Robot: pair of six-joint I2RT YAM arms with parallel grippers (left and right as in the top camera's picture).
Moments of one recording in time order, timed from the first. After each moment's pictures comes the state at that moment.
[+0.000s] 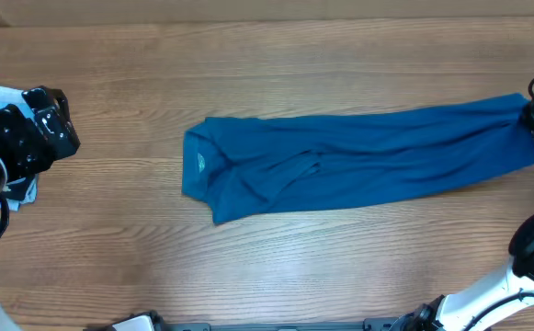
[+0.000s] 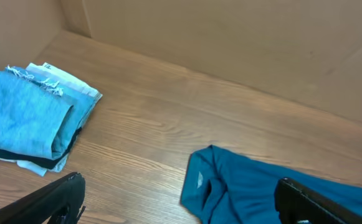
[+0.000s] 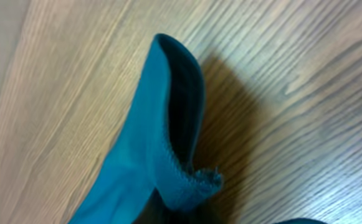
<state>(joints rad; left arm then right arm) 0.29 1.45 2.53 -1.69 0.15 -0.15 -0.62 1.97 1.75 -0.97 -0.31 0.34</state>
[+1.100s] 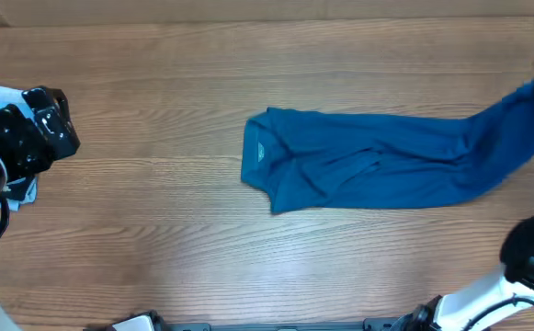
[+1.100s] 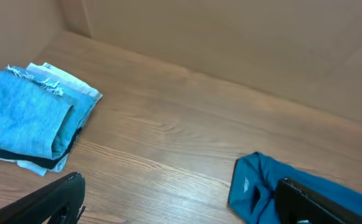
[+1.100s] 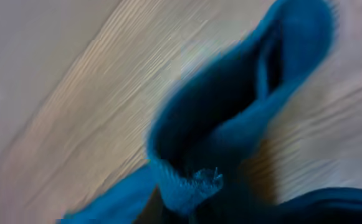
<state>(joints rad) 0.29 1.45 2.53 -1.69 0.15 -0.15 -0.50 1.91 2.01 -1.17 -0.31 0.29</state>
